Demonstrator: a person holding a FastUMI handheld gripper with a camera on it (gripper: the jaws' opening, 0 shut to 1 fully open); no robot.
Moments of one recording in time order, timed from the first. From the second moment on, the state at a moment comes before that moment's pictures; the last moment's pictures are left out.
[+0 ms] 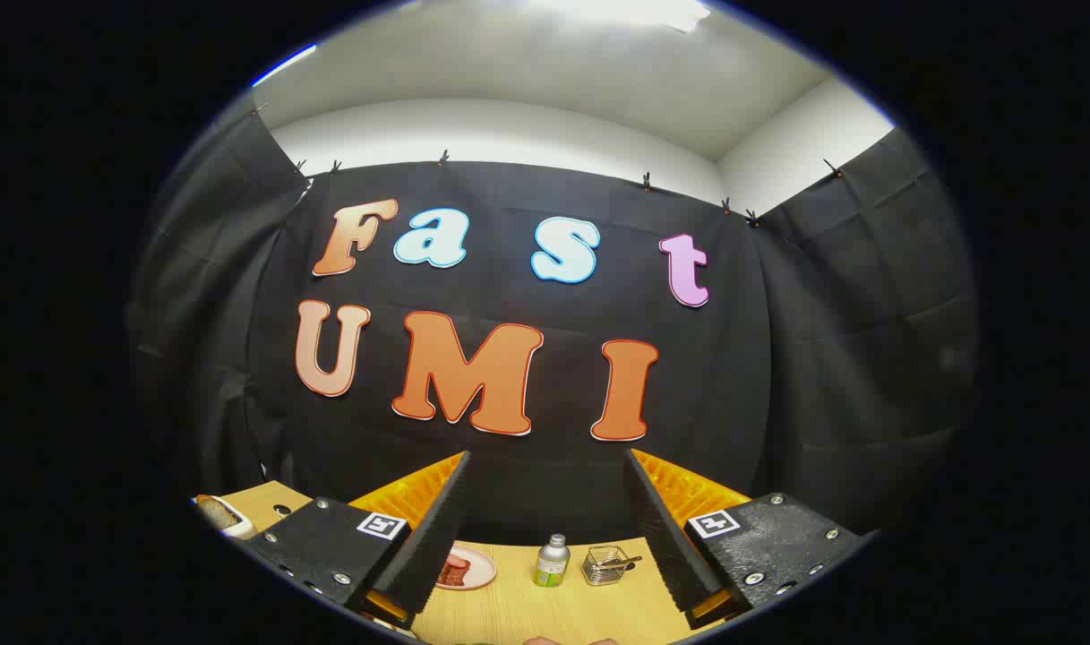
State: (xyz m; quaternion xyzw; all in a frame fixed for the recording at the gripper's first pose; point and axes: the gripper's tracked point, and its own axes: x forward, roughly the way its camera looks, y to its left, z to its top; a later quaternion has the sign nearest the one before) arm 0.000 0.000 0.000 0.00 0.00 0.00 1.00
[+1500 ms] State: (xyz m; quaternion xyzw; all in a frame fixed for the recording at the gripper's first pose) arm -0.038 0.012 -0.196 0.01 0.27 0.02 0.96
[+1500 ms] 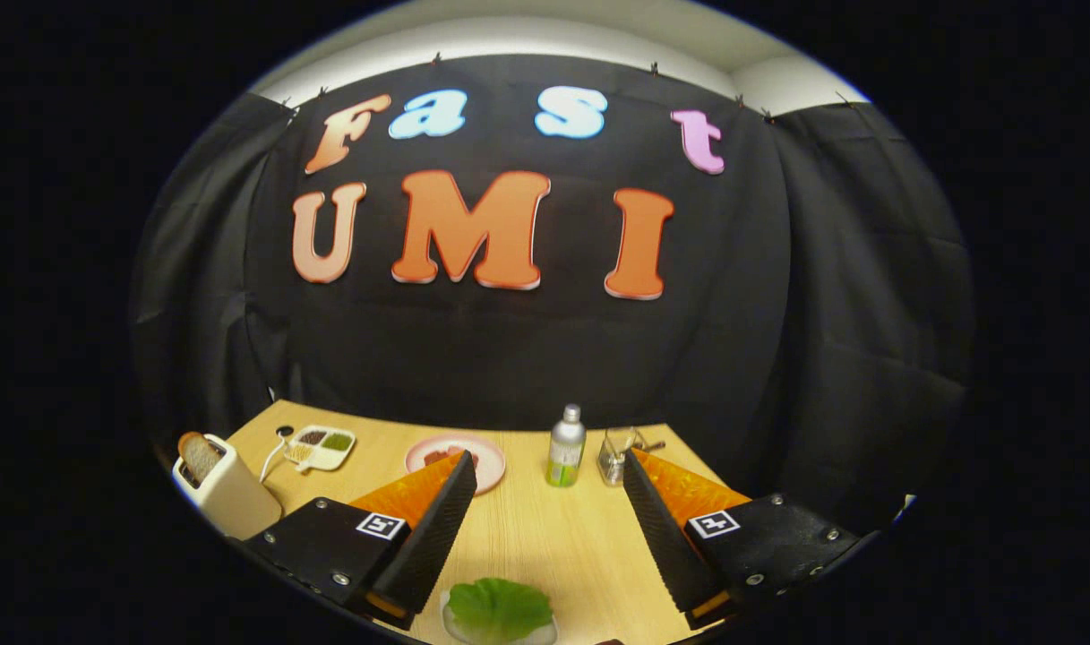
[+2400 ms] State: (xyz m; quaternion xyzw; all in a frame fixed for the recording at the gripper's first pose) arm -0.178 0.072 -0.400 0.04 0.61 0.07 0.78
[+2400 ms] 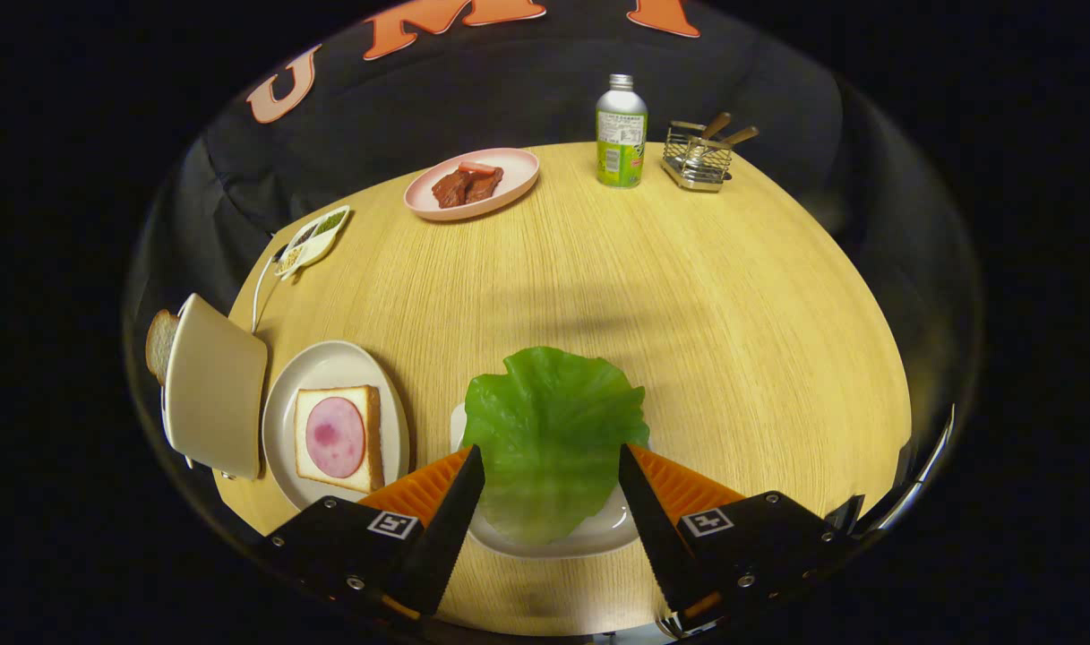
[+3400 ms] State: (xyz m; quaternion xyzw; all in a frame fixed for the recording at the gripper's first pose) arm -0.185 0.086 -0.423 0.03 0.65 0.07 0.76
